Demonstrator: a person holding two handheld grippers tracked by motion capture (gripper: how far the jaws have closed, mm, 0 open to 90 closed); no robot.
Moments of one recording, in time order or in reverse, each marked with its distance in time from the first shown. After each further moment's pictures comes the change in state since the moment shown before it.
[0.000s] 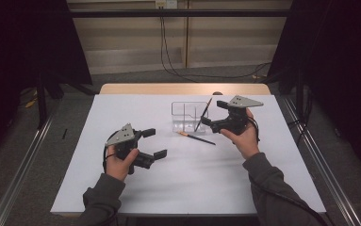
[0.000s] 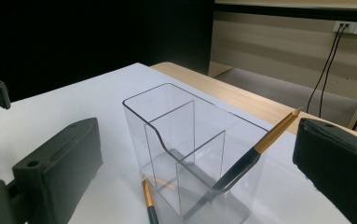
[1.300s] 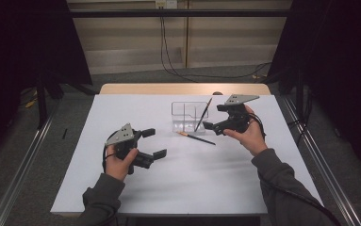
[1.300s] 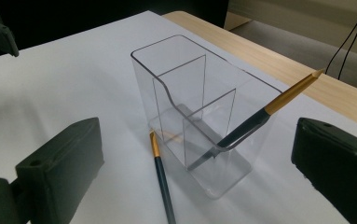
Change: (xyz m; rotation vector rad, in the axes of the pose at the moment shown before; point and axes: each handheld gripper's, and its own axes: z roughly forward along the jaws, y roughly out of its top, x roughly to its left) left arm 0.001 -0.001 -0.001 -0.004 0.004 -0.015; right arm -0.005 0.009 -0.003 0.222 0.064 -0.033
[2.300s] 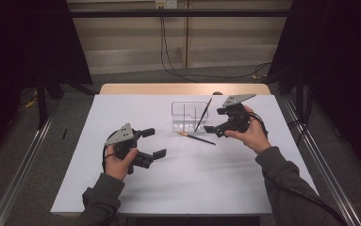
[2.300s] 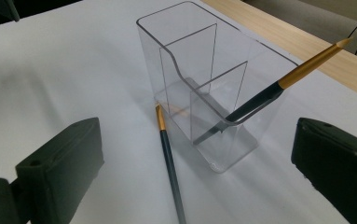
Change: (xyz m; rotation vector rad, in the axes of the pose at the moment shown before) left arm 0.001 0.000 -0.001 0.001 0.001 0.003; right arm -0.001 0.001 0.001 0.121 0.035 -0.017
